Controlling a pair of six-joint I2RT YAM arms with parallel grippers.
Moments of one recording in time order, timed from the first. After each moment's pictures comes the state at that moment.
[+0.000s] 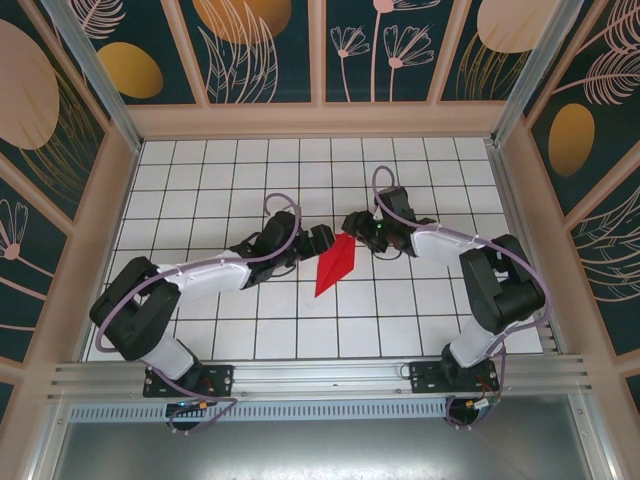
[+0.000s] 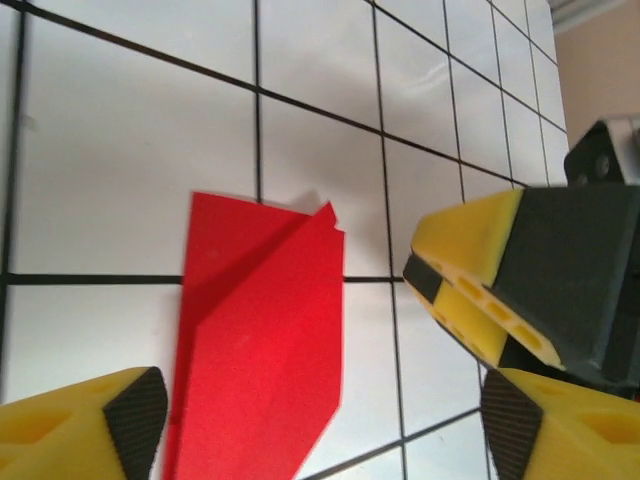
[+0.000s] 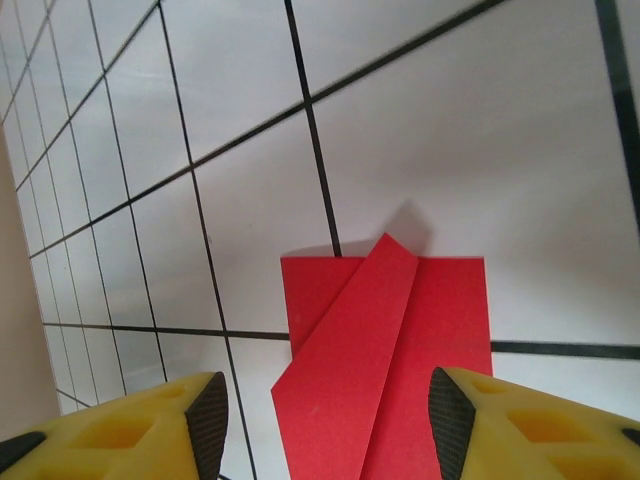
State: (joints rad) left arm -0.74 1.57 0.79 0.14 0.02 -0.98; right arm 0.46 1.66 0.88 -0.06 -0.36 0.91
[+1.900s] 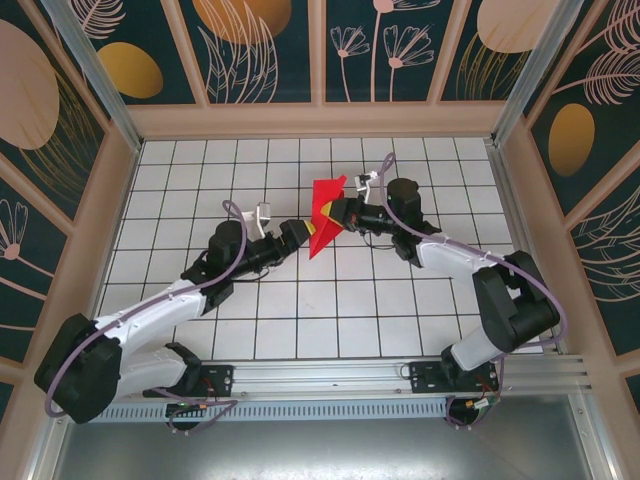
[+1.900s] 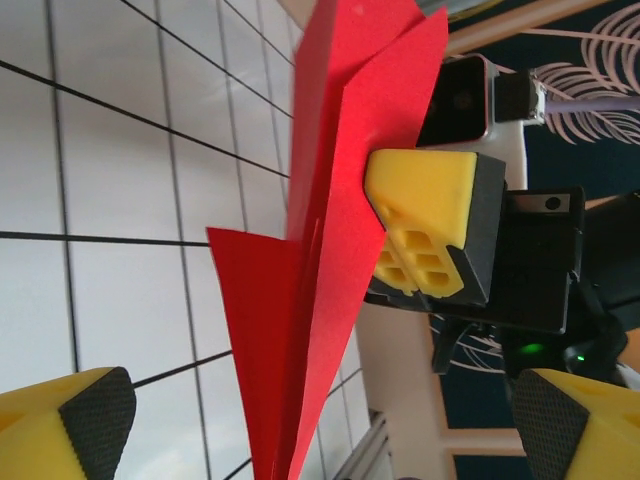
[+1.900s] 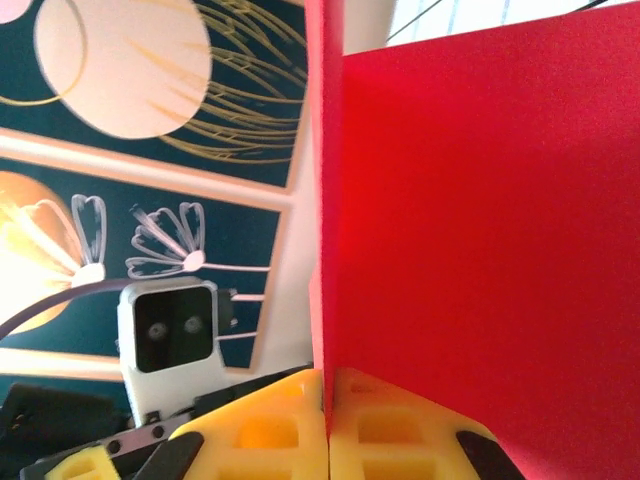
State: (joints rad) left arm -0.62 1.19 0.55 0.40 0.39 -1.16; right arm 0.49 1.54 0.81 0.52 -0.80 1.10
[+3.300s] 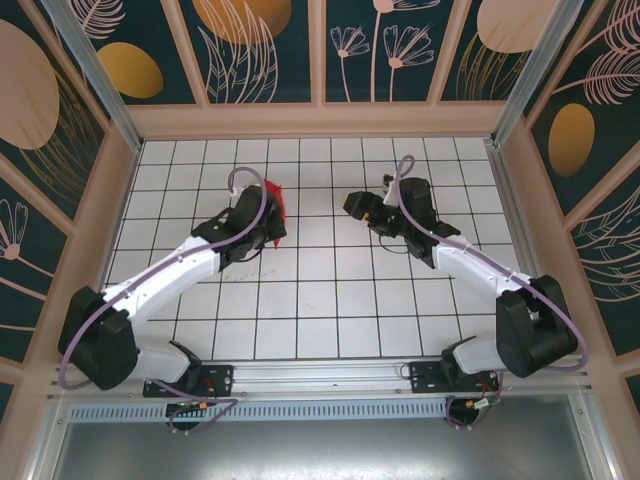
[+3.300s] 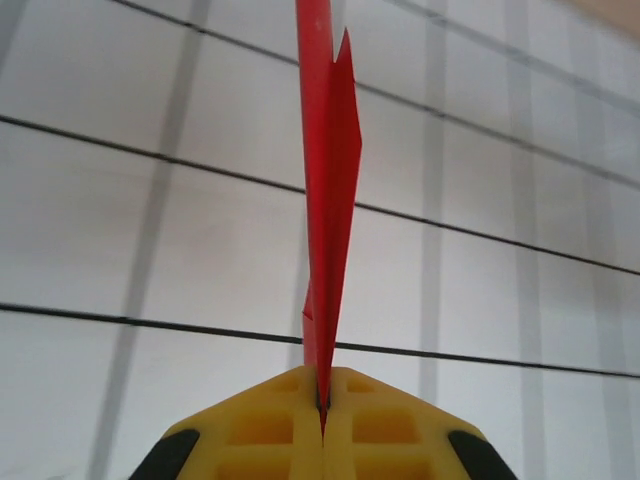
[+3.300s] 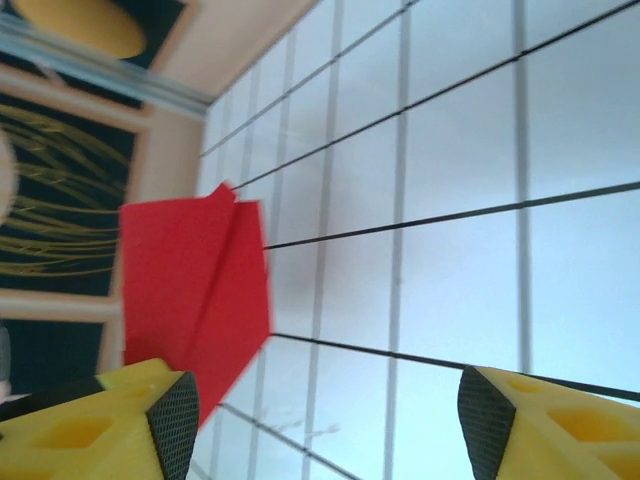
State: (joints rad) left arm -0.63 1.41 1.04 -0.49 -0.26 -0.82; right arm 0.44 1.38 0.82 0.06 -0.38 0.86
